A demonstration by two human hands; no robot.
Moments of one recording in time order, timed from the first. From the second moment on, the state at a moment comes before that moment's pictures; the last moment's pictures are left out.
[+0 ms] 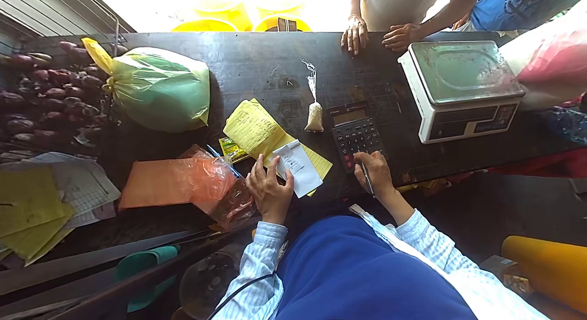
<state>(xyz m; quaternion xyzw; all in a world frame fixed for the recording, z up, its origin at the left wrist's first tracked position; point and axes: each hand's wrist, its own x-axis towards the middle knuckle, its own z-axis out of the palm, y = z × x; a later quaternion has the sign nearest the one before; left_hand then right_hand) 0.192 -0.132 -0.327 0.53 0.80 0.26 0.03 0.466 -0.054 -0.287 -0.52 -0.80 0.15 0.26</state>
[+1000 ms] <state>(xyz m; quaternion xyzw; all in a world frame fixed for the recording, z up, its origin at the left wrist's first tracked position) 0.190 -0.136 -0.327 0.55 0.79 0.27 0.03 0.465 -0.072 -0.286 -0.47 -0.73 0.23 0.45</state>
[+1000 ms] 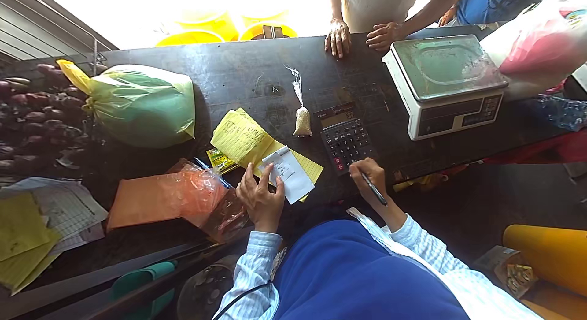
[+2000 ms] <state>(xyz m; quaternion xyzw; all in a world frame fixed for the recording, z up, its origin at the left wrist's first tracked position) 0.196 -0.132 -0.331 0.52 0.81 0.27 0.03 0.297 -0.040 -0.314 -0.43 -0.71 0.39 0.39</state>
